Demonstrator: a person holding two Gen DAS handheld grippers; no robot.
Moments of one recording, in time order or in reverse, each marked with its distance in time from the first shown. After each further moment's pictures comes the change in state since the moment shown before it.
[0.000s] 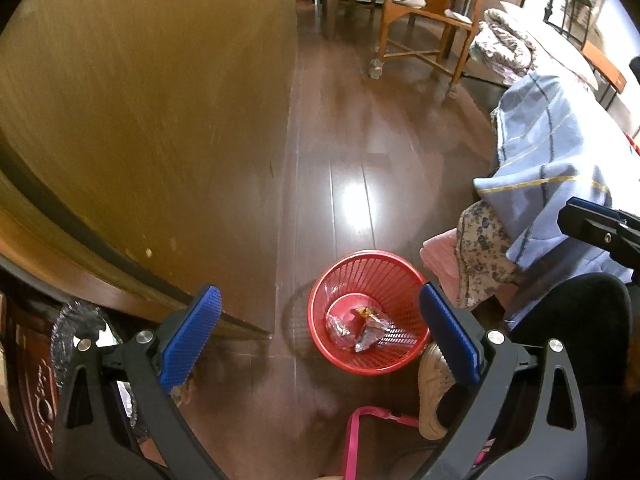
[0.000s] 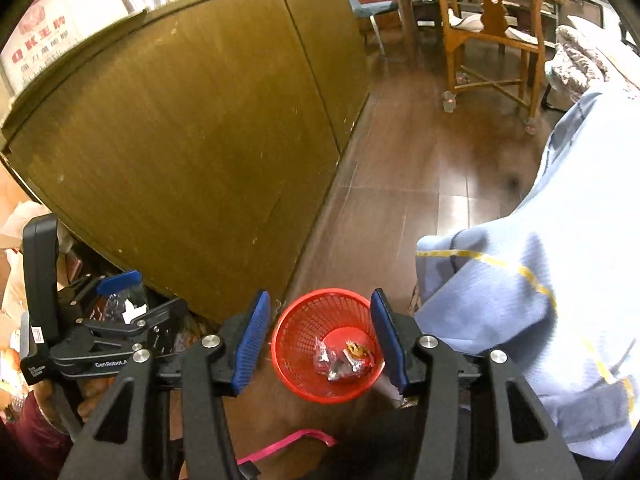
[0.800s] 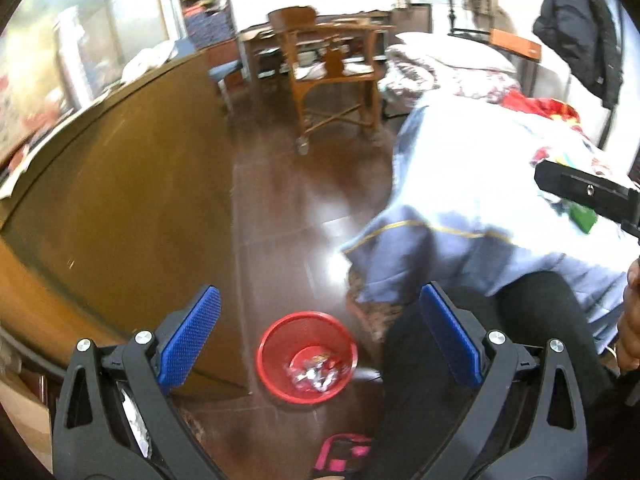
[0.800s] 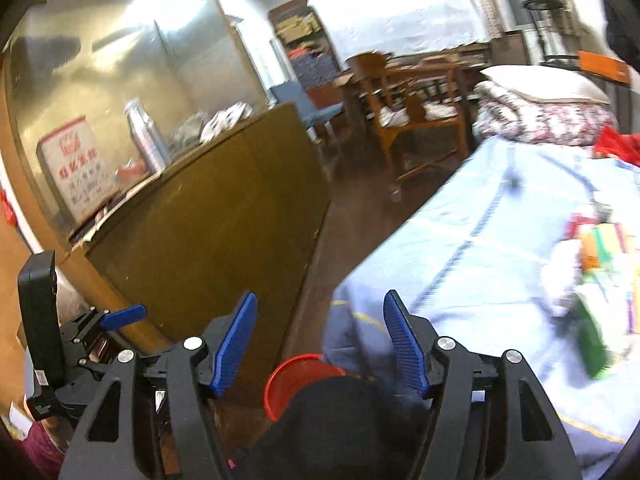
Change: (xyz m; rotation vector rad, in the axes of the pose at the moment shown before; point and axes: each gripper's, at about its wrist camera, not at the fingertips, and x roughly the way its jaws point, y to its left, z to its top) left arm -0.133 -0.167 0.000 0.285 -0.261 -0.053; right arm -0.206 -0.089 -0.061 0.153 -0.415 -0.053
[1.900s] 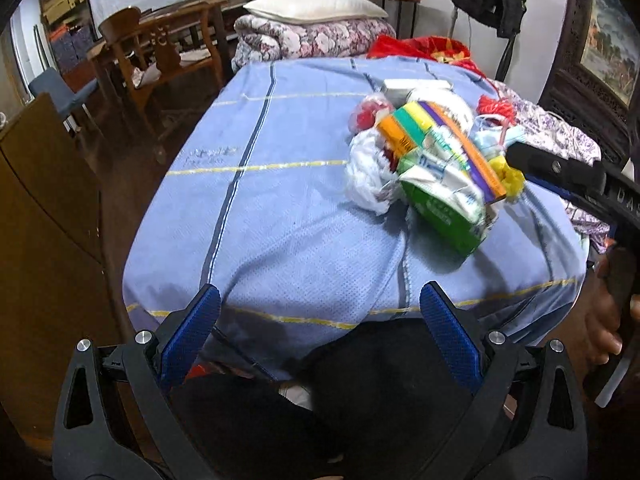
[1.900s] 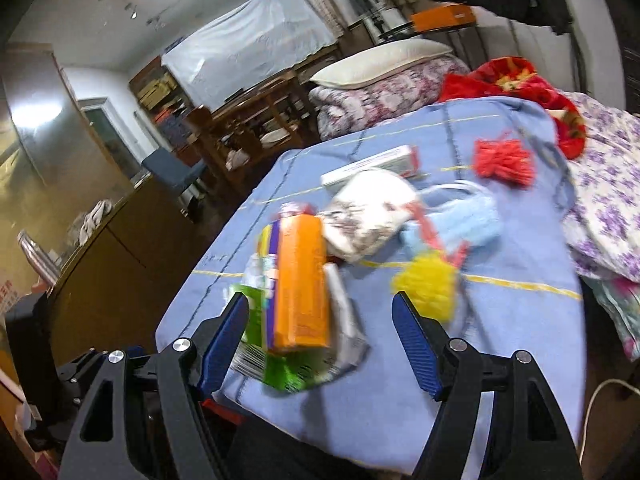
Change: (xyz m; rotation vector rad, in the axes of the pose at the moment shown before) left arm 0.083 -0.214 0.053 0.246 0.125 -0.335; right arm -0.068 -0.228 -0.026 0.343 -0.092 -0.292
